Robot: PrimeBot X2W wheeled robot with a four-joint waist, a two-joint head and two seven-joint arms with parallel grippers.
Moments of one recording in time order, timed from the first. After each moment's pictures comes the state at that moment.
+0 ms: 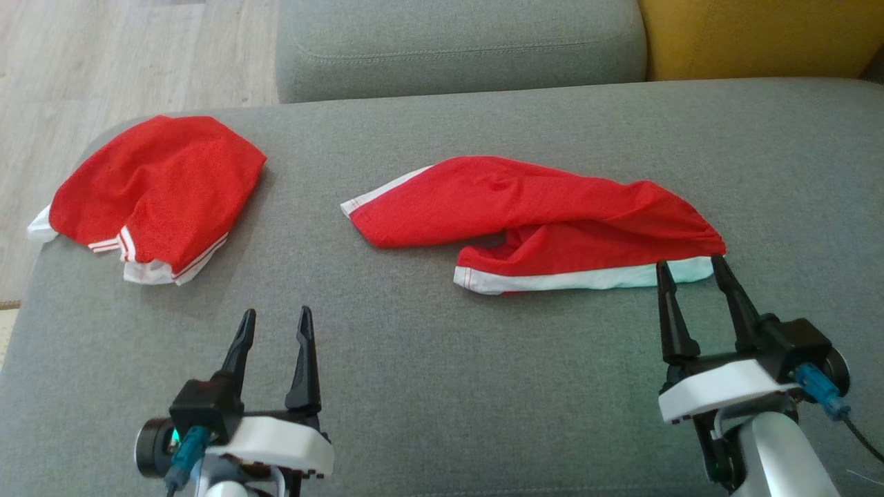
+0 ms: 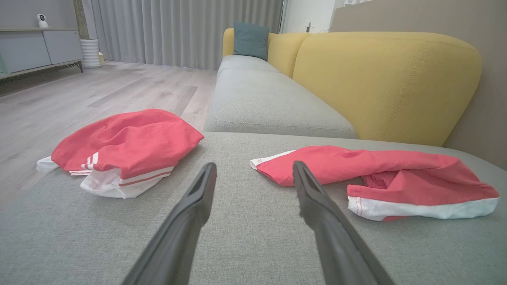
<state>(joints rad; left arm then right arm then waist) 0.06 0.05 -0.25 0.10 -0.19 0.12 -0.25 -0.11 -0.05 0.04 0.32 0.09 0.13 -0.24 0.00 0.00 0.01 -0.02</state>
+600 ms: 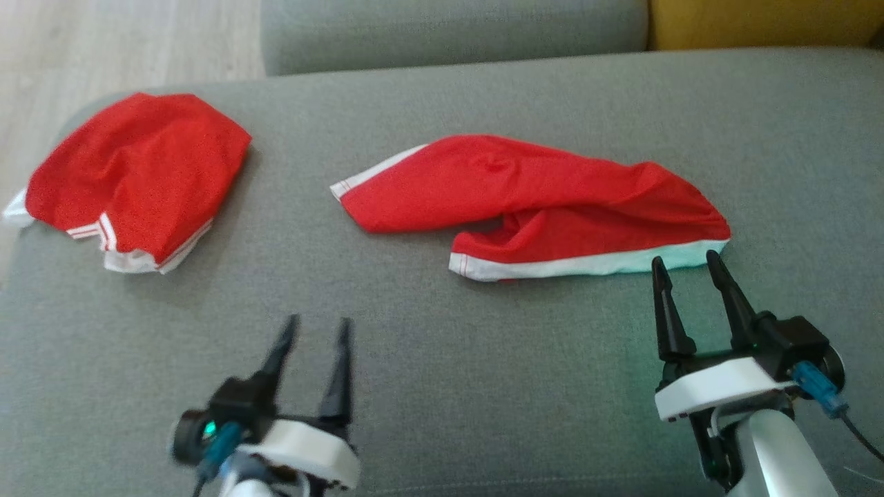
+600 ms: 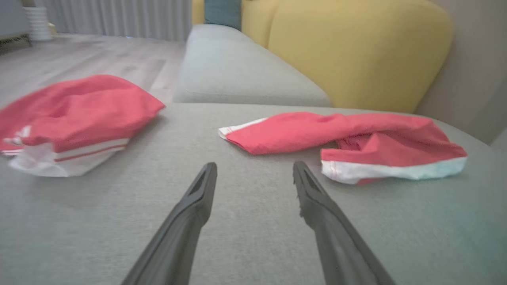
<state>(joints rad) 0.04 0.05 -0.30 0.15 -0.19 0.06 -0.25 -0.11 -0.05 0.05 0.32 0.10 0.13 -0.24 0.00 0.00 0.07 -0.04</state>
